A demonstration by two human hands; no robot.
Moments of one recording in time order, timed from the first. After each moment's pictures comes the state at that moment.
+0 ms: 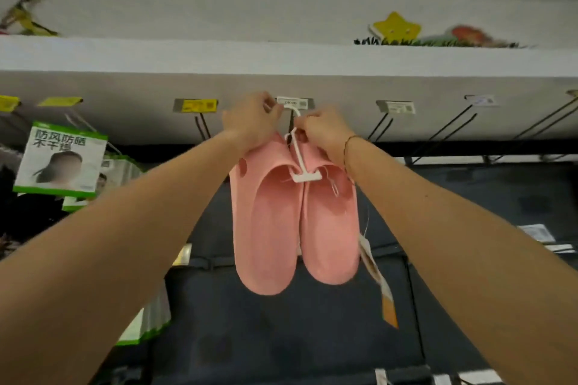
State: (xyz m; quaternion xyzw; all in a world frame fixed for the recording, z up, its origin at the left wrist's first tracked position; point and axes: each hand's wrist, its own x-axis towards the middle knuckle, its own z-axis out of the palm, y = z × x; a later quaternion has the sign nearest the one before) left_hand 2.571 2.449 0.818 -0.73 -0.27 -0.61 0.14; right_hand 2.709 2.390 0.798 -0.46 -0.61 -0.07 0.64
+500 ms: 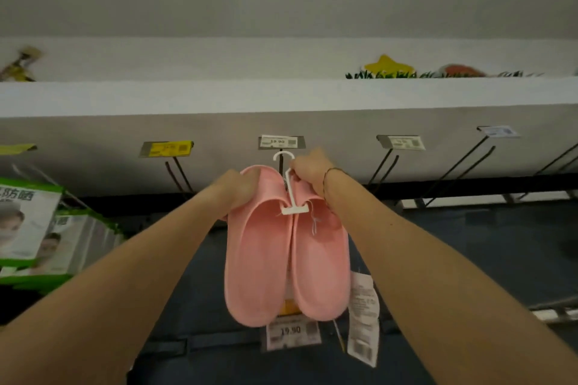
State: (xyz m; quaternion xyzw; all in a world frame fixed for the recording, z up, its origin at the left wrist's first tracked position) left_hand 2.611 2.547 0.843 -0.74 -0.42 -0.53 -0.05; right_hand 2.765 2.495 0.868 -0.49 -0.57 -0.04 0.66
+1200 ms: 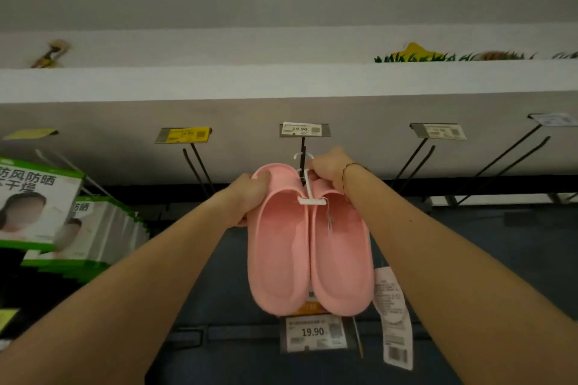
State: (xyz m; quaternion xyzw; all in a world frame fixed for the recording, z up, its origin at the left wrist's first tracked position) left_hand 2.608 2.598 0.828 -0.71 -0.37 -0.55 -0.22; right_hand 2.777 2.544 0.873 -0.50 -0.57 -0.01 0.65
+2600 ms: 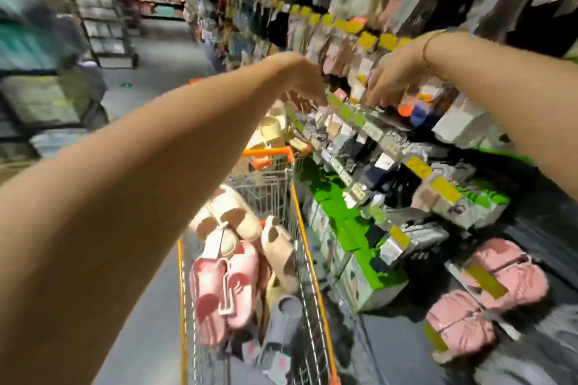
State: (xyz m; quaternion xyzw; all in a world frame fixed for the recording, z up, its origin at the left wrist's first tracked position) left_hand 2.057 2.250 0.384 -0.46 -0.87 -0.10 -0.16; right_hand 2.177 2.386 0.427 -0.32 -0.93 0.04 -0.19
